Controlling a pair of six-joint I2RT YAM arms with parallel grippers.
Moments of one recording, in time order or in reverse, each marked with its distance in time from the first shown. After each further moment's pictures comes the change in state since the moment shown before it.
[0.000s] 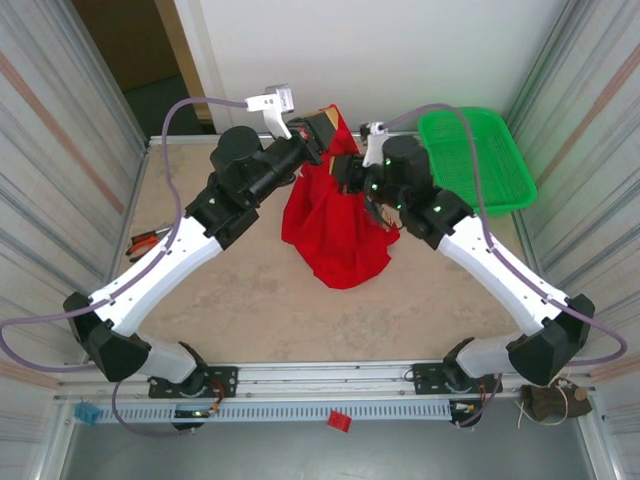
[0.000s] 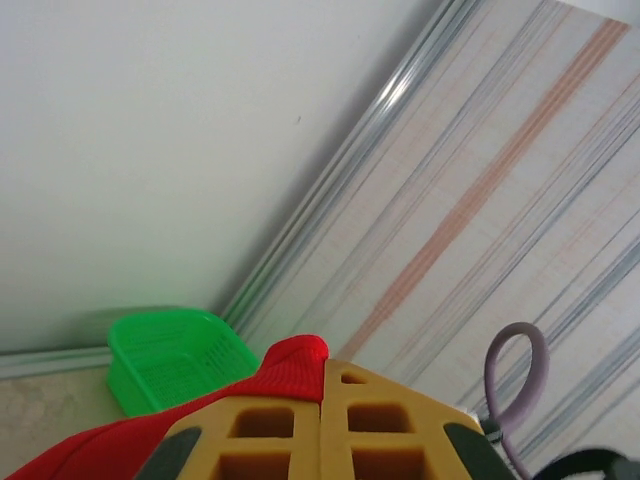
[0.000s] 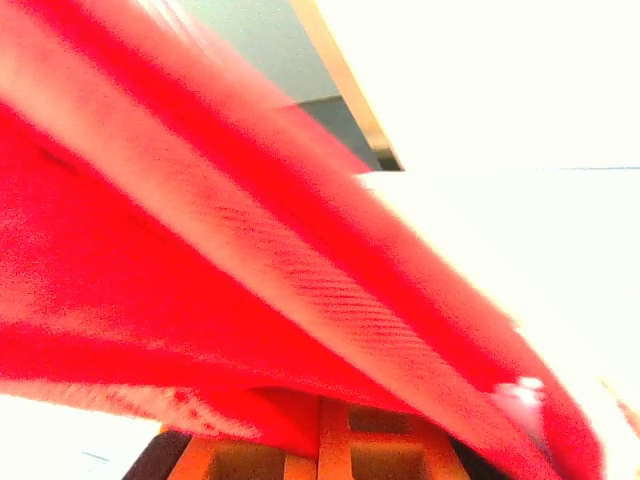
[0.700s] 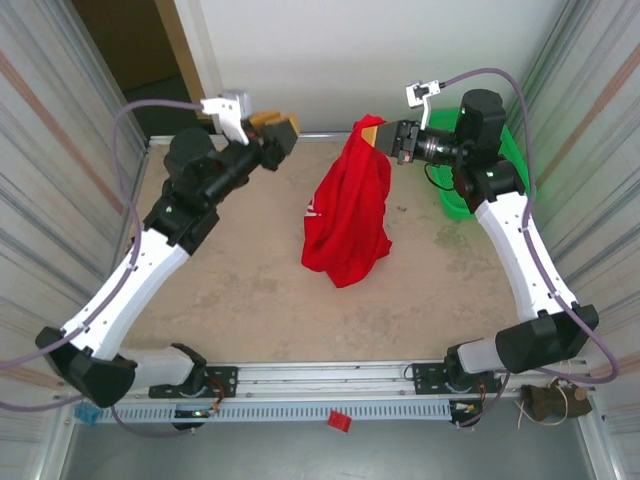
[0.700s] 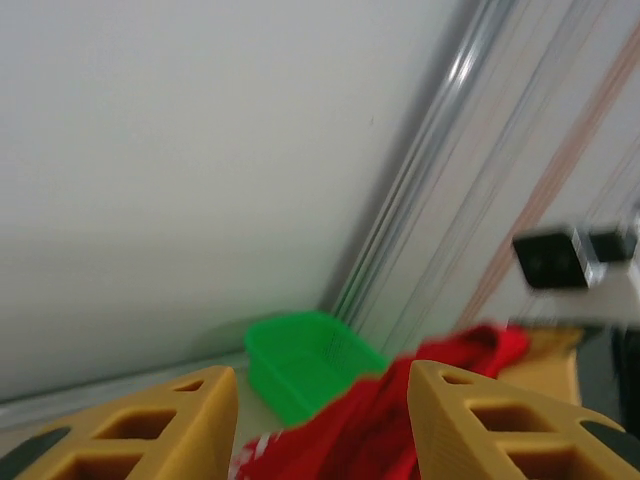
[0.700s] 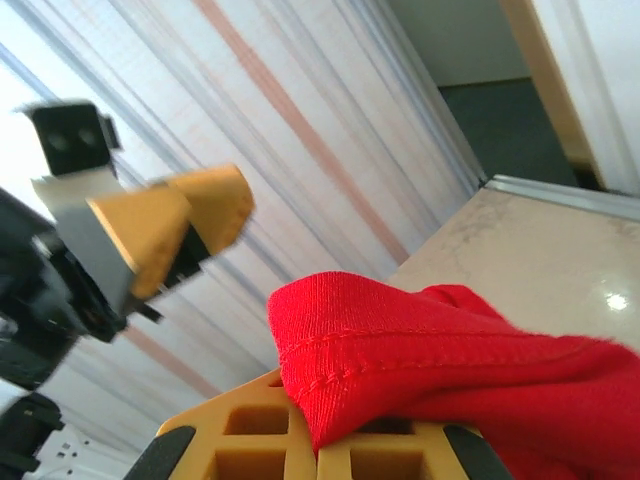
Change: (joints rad) left arm 0.200 -0.187 -0.198 -0.098 0.160 0.230; right arm -0.381 0.049 0.145 0.042 -0.837 0.027
